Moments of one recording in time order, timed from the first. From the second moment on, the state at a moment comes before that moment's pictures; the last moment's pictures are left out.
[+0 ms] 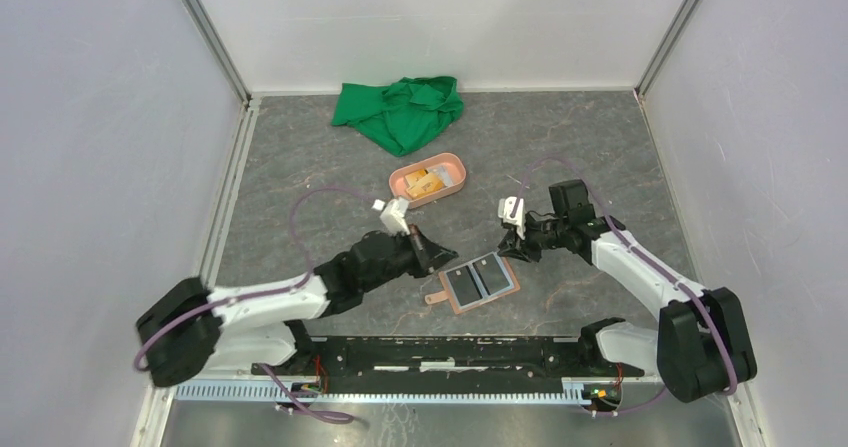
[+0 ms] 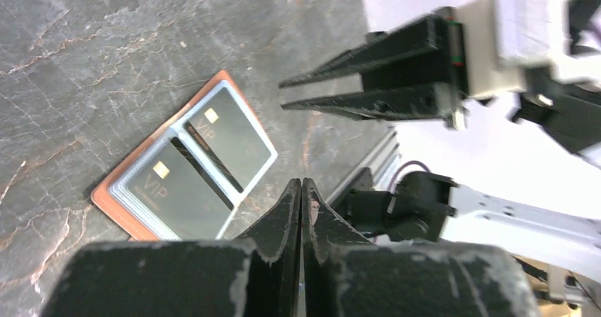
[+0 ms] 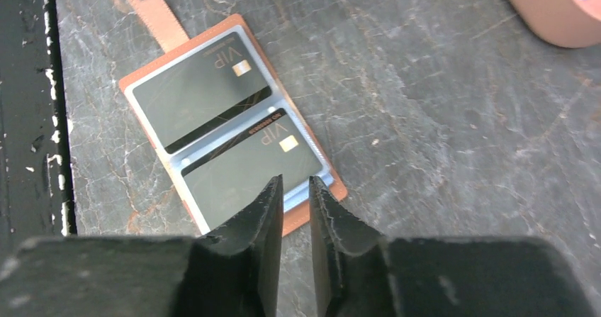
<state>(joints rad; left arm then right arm) -1.00 1.23 0.47 0.44 -0.06 -1.05 0.32 1.21 0.63 -0.38 -0.82 -0.84</state>
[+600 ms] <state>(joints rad) -1.00 0.38 0.07 0.21 -0.30 -0.95 0.09 1.23 0.63 -0.43 -0.99 -0.83</state>
